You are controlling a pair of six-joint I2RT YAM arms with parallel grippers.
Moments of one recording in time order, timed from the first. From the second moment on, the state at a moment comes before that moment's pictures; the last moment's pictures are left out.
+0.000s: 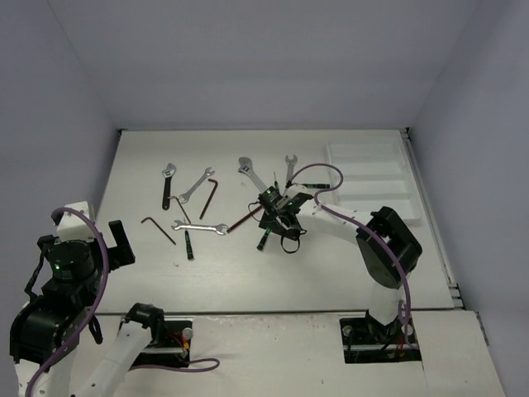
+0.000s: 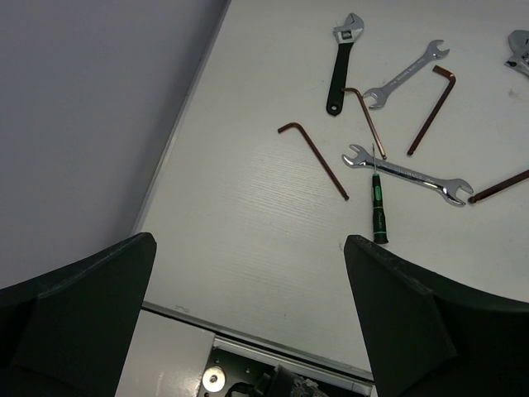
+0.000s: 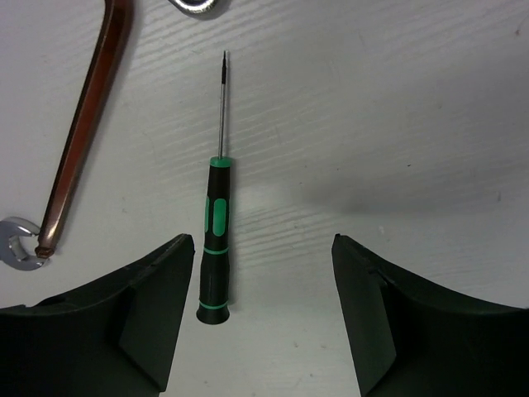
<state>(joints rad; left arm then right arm) -0.23 0.50 1.23 -1.21 -0.49 -0.18 0.79 1.78 1.17 -0.55 0.33 1.09</state>
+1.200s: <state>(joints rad) -0.30 0.63 1.23 -1.21 -0.47 -0.26 0.44 1.44 1.09 -0.51 0.45 1.24</state>
